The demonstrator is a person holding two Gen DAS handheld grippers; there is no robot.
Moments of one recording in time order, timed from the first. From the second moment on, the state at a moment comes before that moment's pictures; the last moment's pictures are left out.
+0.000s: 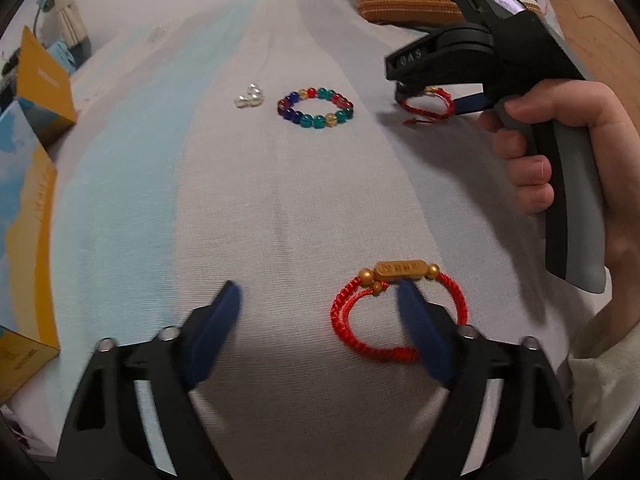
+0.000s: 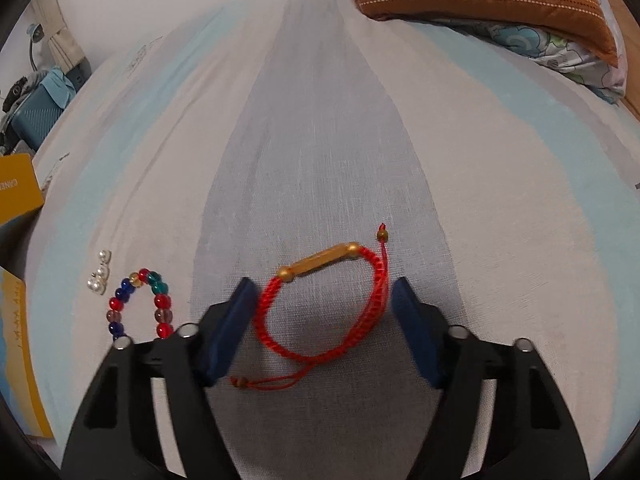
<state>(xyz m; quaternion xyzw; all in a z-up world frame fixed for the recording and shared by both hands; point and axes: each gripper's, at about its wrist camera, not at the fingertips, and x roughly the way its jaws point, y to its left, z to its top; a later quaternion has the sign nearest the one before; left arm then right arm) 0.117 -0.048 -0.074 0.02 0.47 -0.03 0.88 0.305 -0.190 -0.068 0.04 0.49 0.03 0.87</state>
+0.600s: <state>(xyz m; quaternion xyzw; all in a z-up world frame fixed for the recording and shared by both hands) 0.112 -0.033 -0.061 0.02 0.46 -0.03 0.89 0.294 -0.197 -0.062 0.05 0.49 0.03 0.87</state>
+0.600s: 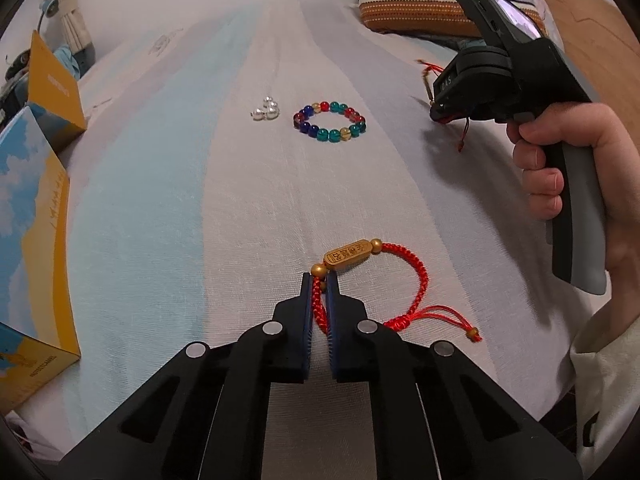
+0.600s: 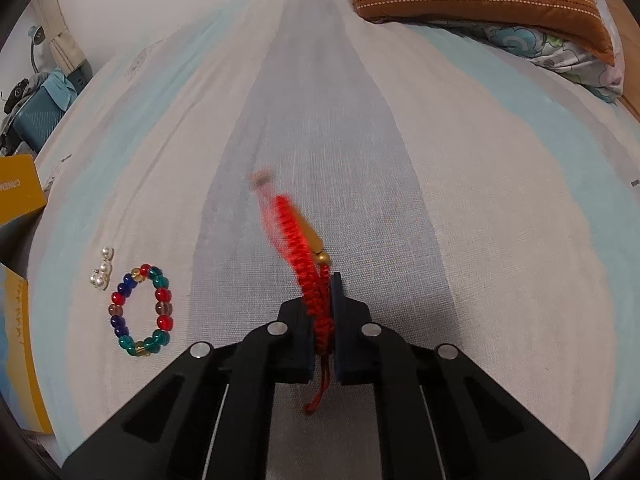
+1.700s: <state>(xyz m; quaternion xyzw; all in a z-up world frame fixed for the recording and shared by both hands) 0.093 -0.024 -0.007 -0.01 0.43 -0.04 0.90 0.228 -0.198 -0.015 0.03 0.46 0.02 0.89</state>
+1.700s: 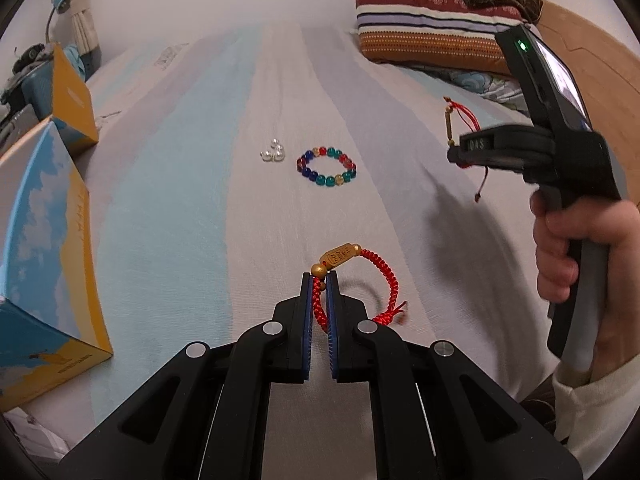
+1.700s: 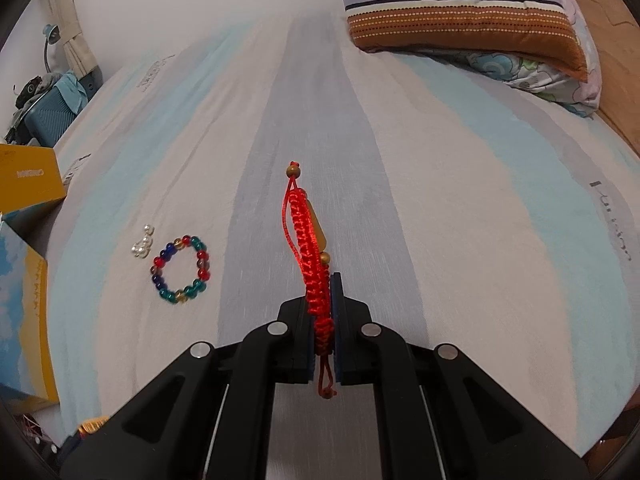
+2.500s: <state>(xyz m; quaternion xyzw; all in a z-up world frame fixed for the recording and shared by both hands) 0.077 -0.008 0.059 -0.01 0.41 -0.03 0.91 0.152 -0.189 0.033 0.02 0.44 0.03 0.89</state>
